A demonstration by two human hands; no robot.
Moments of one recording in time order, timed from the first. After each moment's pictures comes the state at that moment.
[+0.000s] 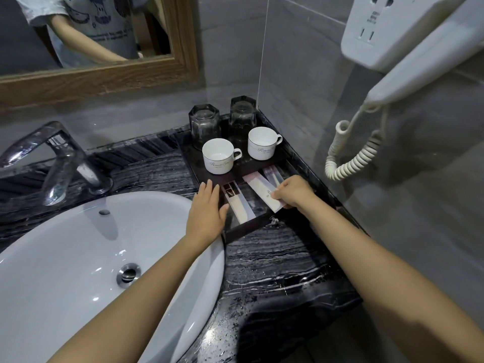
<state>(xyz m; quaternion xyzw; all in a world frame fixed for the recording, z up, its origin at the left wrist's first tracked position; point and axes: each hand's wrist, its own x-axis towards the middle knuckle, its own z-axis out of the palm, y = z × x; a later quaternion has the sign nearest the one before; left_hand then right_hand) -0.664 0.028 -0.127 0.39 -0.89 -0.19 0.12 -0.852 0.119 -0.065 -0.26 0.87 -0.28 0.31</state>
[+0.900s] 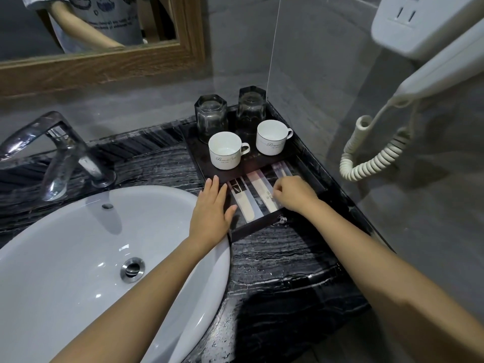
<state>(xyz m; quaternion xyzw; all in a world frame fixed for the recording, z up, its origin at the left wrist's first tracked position) -0.659 0.028 -0.136 0.38 -0.90 -0.18 0.12 -0.851 0.107 -0.086 -0.46 0.86 -0.08 0.20</state>
